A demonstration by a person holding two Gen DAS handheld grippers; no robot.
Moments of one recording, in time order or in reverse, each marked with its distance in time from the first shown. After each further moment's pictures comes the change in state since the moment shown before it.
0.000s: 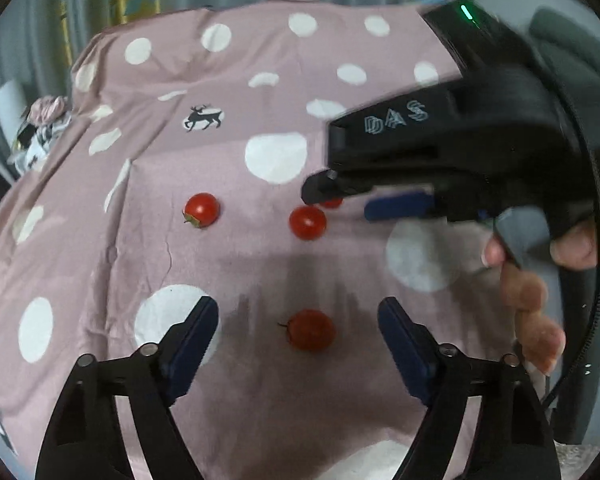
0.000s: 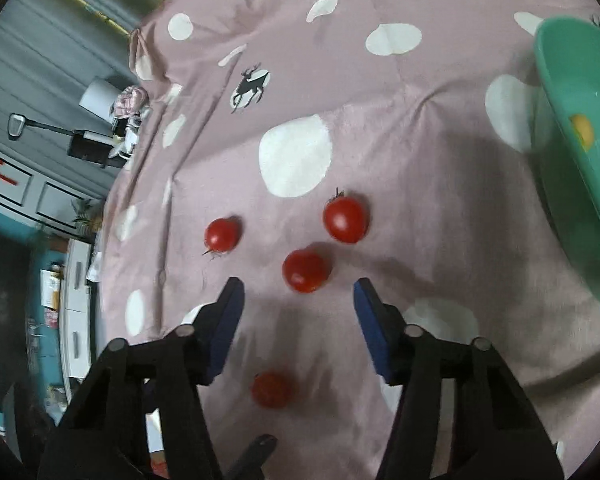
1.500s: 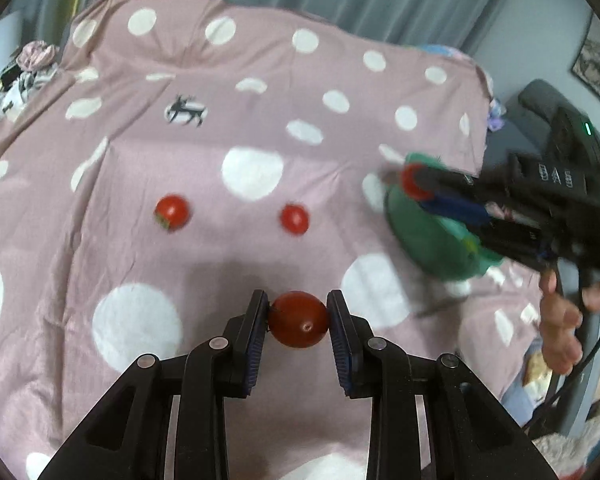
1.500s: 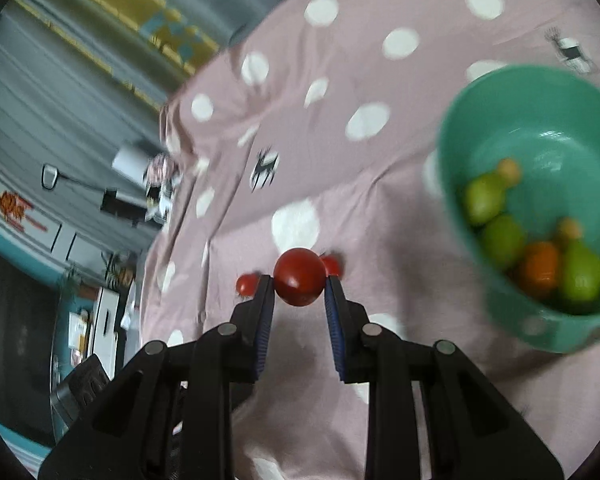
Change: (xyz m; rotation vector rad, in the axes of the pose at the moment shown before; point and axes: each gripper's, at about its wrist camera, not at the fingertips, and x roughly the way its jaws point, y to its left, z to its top) left arm -0.026 0.025 0.005 -0.201 -0.066 -0.257; right arm -0.104 -0.037 -0.011 0.083 -0.255 0.101
